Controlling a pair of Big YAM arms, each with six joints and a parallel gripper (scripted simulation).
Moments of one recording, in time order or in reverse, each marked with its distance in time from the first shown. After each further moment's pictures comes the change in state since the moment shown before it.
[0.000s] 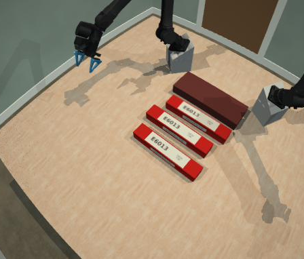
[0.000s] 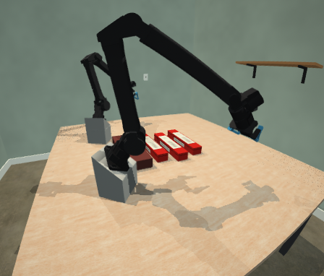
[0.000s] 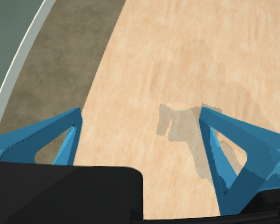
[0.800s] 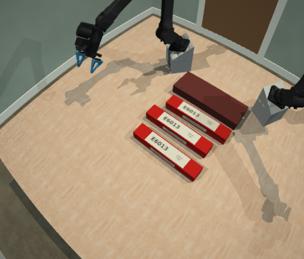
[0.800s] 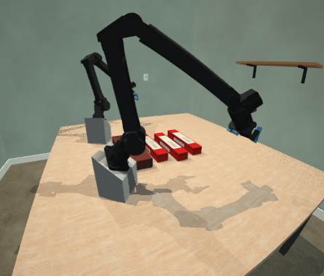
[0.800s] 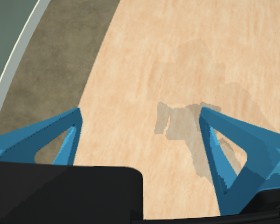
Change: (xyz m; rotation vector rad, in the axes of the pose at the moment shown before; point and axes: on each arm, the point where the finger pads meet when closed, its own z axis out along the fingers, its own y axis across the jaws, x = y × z) left arm 0.009 -0.004 0.002 0.008 0.015 -0.003; right arm 0.006 0.003 0.001 -0.005 0.010 0.002
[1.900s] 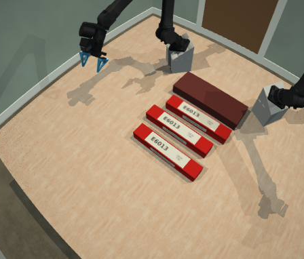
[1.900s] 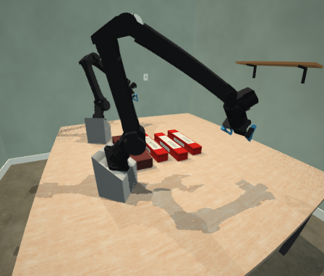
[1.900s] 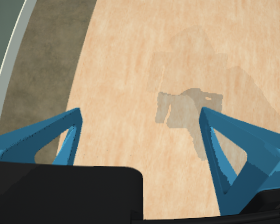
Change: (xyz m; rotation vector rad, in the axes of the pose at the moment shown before) left arm 0.016 -0.023 -0.008 0.040 0.057 0.086; right arm 0.012 0.023 -0.012 -0.040 0.068 -0.084
